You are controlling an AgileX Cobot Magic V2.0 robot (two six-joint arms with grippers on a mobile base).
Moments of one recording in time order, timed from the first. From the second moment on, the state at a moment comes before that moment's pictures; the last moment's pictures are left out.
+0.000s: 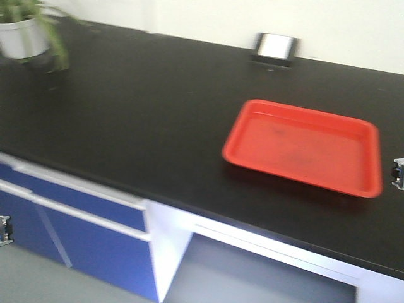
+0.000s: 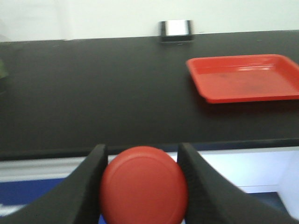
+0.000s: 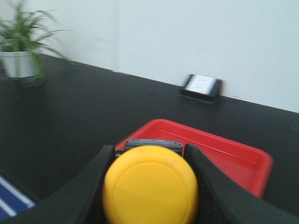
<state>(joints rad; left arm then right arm) -0.48 0.27 -0.45 0.21 0.53 -0.21 0.20 0.34 -0.44 0.06 0.28 -0.08</state>
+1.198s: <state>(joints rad) -0.48 0.27 -0.45 0.21 0.53 -0.21 0.20 0.34 -0.44 0.06 0.28 -0.08</state>
